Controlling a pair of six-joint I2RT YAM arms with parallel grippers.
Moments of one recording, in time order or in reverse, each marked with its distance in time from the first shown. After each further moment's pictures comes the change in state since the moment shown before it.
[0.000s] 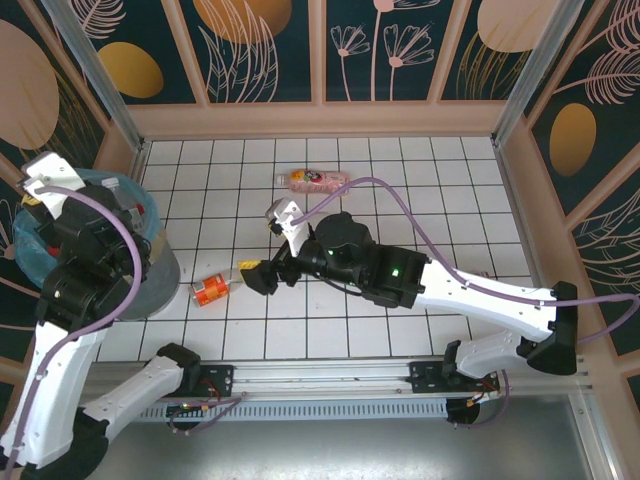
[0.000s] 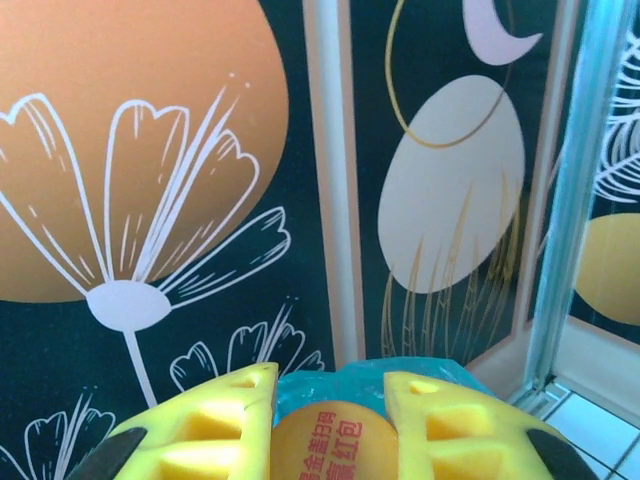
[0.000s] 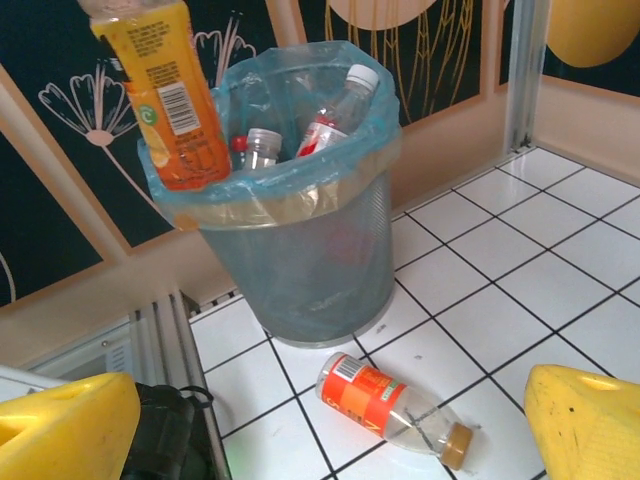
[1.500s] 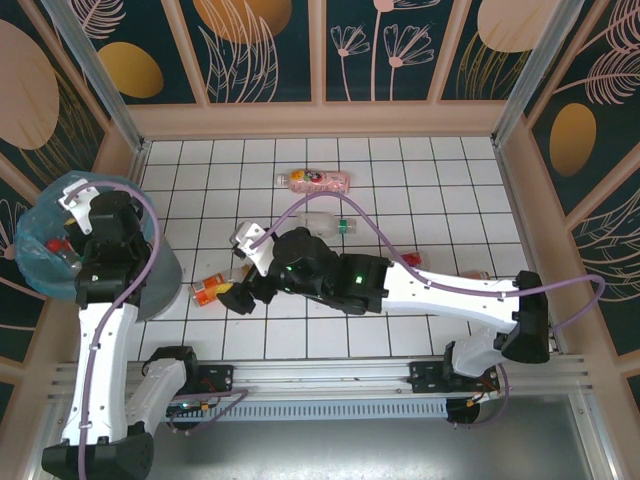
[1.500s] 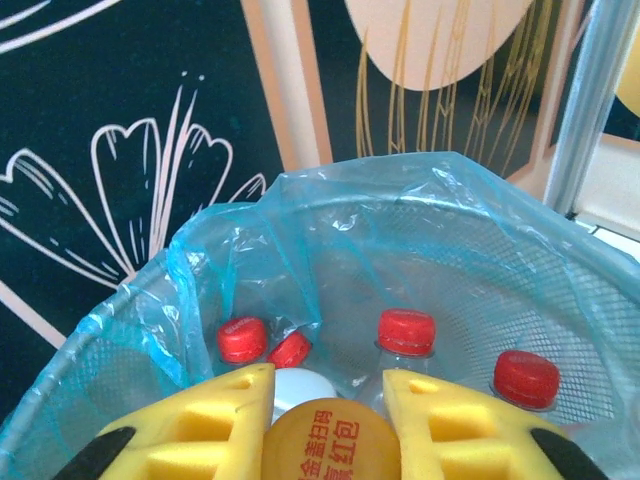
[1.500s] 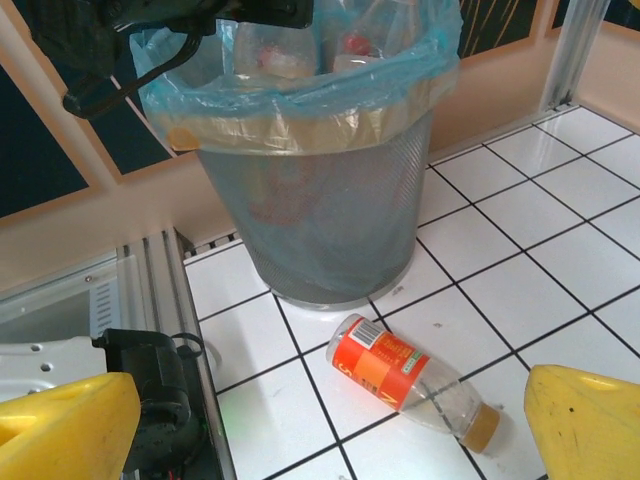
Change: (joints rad) left arm 0.426 -0.034 -0.360 -0.026 0.518 -0.189; right arm 0.085 0.174 0.106 -0.062 0.046 -0.067
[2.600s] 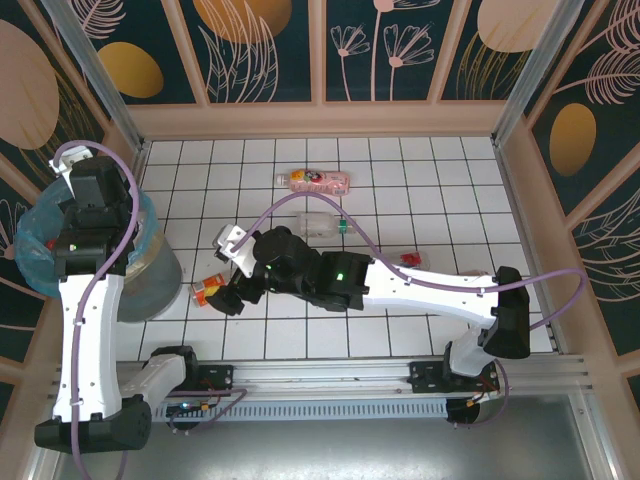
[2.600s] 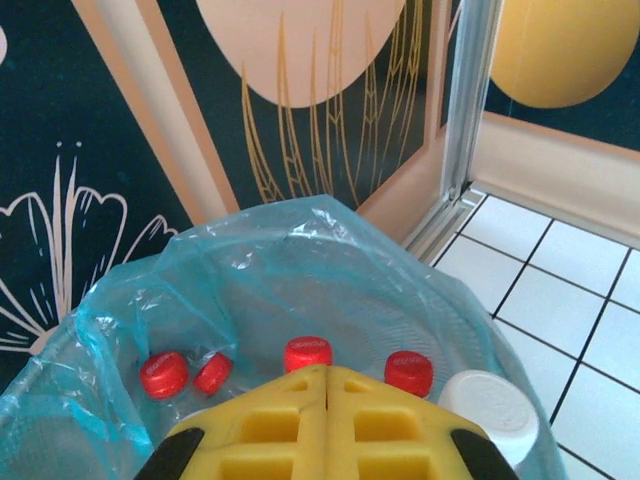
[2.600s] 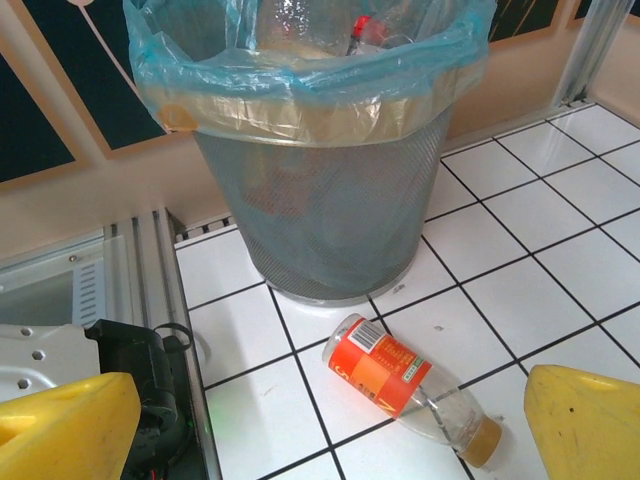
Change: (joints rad) left arm 0.021 0.185 0.327 -0.227 0.205 -0.011; right arm 0.009 0.096 0.093 -0.043 -0.004 -0.047
